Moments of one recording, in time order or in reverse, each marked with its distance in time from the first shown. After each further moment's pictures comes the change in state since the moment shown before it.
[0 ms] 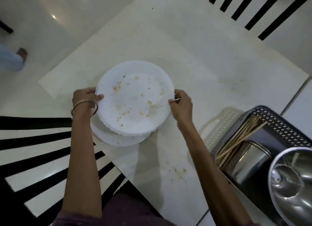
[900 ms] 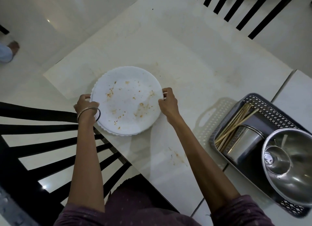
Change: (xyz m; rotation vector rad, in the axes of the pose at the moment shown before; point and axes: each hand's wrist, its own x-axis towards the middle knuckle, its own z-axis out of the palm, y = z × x) left_hand -0.010 -0.062 -0.014 0.174 0.200 -0.068; right_hand -0.036 0.003 0.034 0.034 -0.190 0.043
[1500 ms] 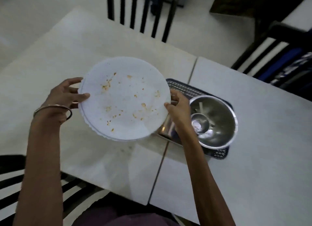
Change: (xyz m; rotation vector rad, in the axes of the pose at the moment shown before) left_hand -0.176 0.118 0.056 -0.142 -0.663 0.491; right_hand -0.143 0.057 -0.221 0.251 0.521 -0.145
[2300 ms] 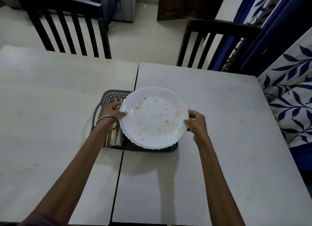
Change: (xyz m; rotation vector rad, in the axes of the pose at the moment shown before) left_hand -0.020 0.000 0.300 0.208 -0.309 0.042; right_hand -0.009 0.101 -0.246 0.082 0.321 0.283
